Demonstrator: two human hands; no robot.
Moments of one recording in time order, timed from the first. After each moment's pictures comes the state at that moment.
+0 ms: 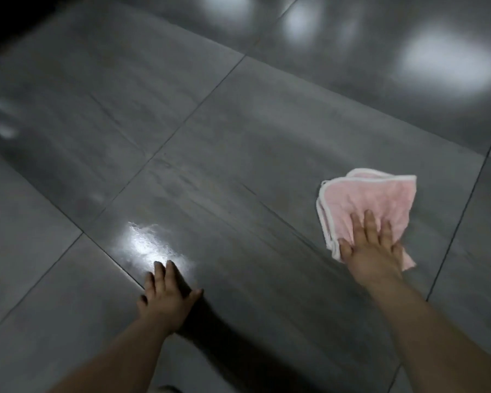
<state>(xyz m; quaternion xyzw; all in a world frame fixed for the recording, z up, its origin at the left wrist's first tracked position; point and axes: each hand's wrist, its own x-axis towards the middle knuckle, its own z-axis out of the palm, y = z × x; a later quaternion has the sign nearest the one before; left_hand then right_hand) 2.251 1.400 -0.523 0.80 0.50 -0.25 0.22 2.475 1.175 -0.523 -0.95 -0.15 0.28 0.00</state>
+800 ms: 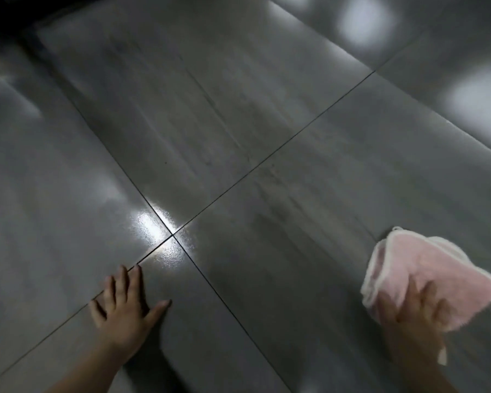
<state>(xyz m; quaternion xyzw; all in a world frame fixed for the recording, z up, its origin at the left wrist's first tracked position) 2.115 1.584 -0.541 0.76 0.59 -0.16 0.23 2.376 1.302 -0.552 -0.93 -0.35 0.13 -0.04</state>
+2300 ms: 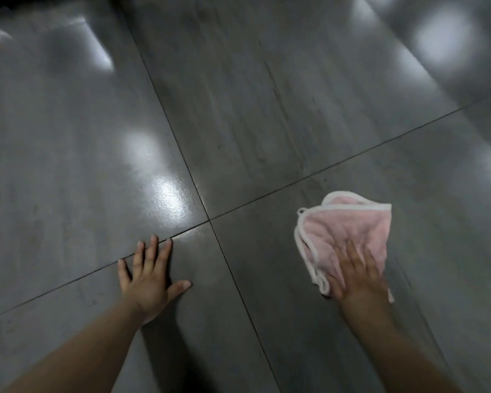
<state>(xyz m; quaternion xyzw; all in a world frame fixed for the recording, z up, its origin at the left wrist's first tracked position) 2.117 1.591 -0.535 0.74 0.58 -0.24 0.25 2.409 1.425 -0.566 -0.84 -0.53 0.04 0.08</state>
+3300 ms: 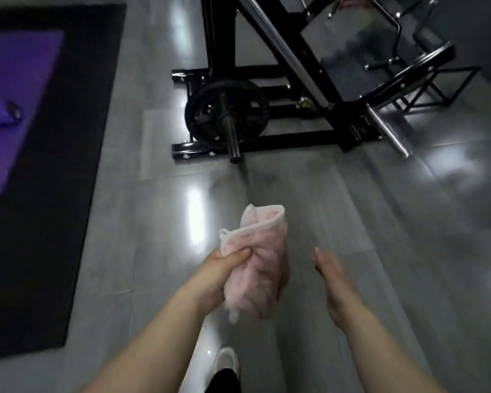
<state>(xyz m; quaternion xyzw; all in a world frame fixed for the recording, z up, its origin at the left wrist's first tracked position) 2.054 1.538 0.162 0.29 0.47 0.29 0.78 2.241 1.486 0.138 -0.71 -0.19 0.53 0.42</state>
